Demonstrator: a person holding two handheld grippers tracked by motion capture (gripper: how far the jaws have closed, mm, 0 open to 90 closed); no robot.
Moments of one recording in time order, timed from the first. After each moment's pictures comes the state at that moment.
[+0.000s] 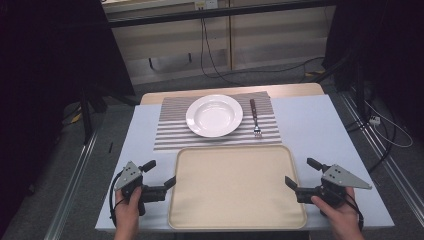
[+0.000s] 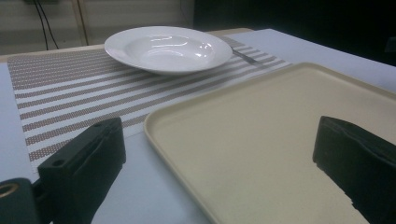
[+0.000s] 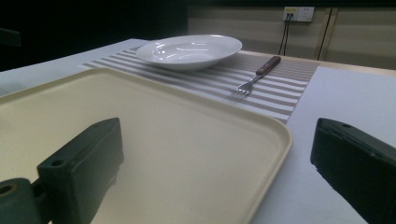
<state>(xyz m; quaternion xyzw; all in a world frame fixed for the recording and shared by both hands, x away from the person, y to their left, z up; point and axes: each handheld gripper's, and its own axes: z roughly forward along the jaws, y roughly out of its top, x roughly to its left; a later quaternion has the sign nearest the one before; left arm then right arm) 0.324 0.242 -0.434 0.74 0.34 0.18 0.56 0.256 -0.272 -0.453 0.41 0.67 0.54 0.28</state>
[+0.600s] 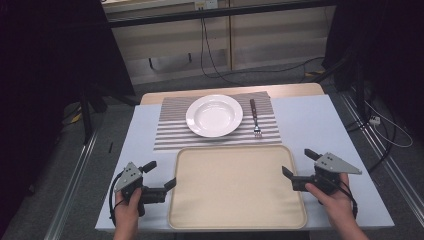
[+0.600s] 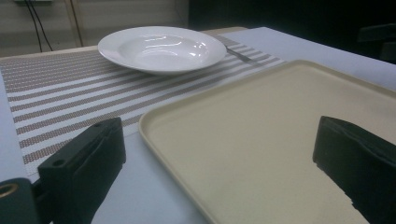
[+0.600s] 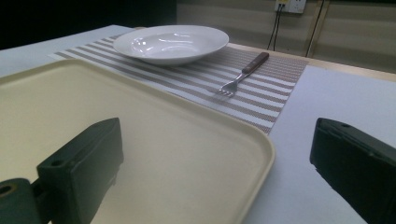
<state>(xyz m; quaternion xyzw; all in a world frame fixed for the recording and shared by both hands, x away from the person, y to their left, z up) 0.321 0.242 -0.433 0.74 0.32 0.18 0.56 0.290 -0.269 -0.446 0.42 0.69 0.51 0.30</state>
